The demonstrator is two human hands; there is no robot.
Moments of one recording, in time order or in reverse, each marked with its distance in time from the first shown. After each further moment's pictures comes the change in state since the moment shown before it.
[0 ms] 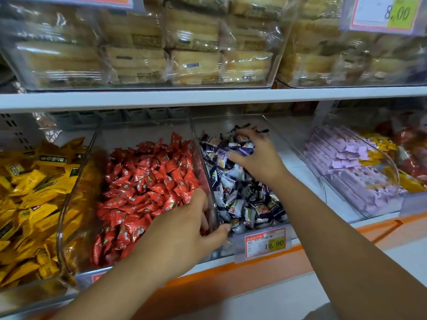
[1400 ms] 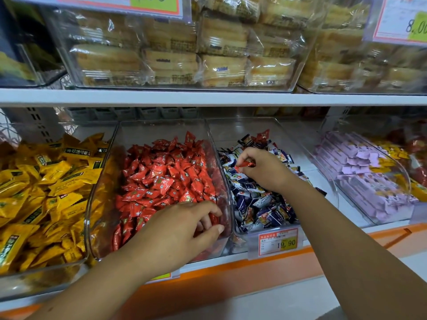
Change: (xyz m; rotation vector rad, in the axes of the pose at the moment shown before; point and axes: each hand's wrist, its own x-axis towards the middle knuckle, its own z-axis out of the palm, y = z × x) left_hand -0.014 -0.023 -0.017 -0.034 -0.028 0.135; right_hand -0.015 -0.011 0.005 -0.059 -0.269 -0.017
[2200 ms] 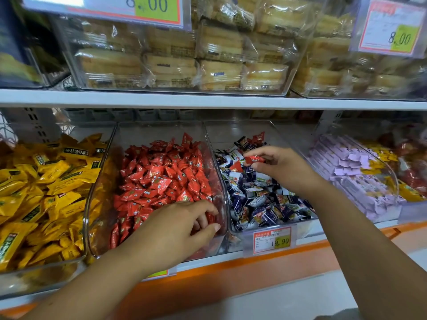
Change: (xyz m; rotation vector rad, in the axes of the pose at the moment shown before) left_hand 0.000 0.001 0.000 -0.007 -0.009 -0.013; right_hand -0.034 0.000 -0.040 0.193 0.005 -0.085
